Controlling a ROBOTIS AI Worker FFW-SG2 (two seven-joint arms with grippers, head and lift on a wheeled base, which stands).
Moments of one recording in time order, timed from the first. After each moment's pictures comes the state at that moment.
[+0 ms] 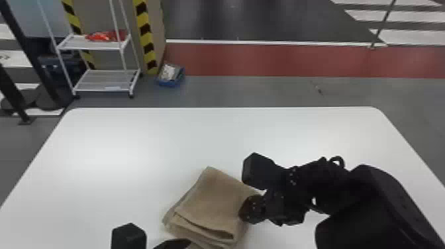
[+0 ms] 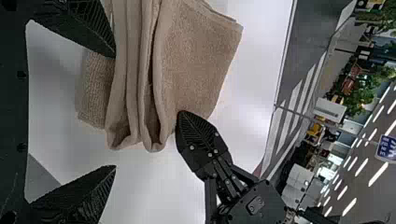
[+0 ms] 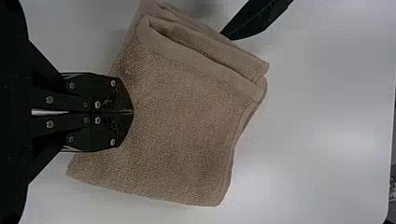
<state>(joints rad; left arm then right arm) 0.68 0.01 -0.10 -2.31 -0.01 0.71 -0.58 -0.10 -0.37 0.56 -2.04 0.74 0.84 1.31</state>
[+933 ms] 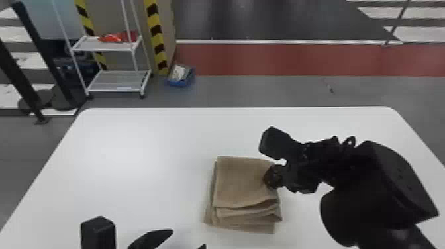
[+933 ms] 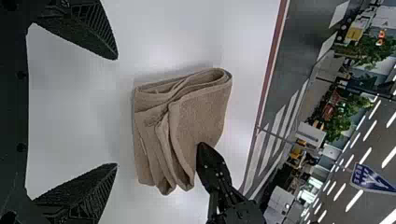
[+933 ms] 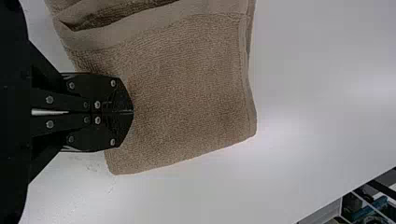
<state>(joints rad) 0.69 0.01 0.05 -2.36 0.10 0.72 -0.58 -0.20 -0.30 0.49 -1.88 0.80 0.83 1.17</state>
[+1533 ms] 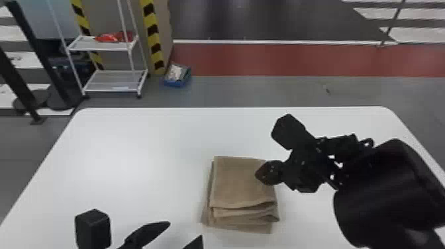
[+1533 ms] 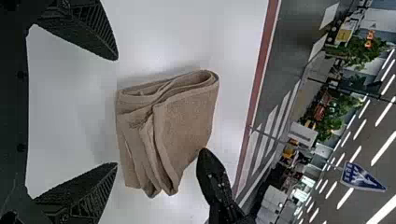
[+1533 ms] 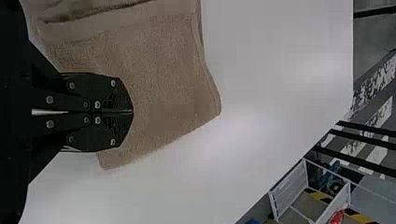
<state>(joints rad) 0.67 0.01 0.06 -2.36 0.12 0.72 -0.57 -0.13 -0.27 0.38 -1.97 0.65 0.86 1.17</state>
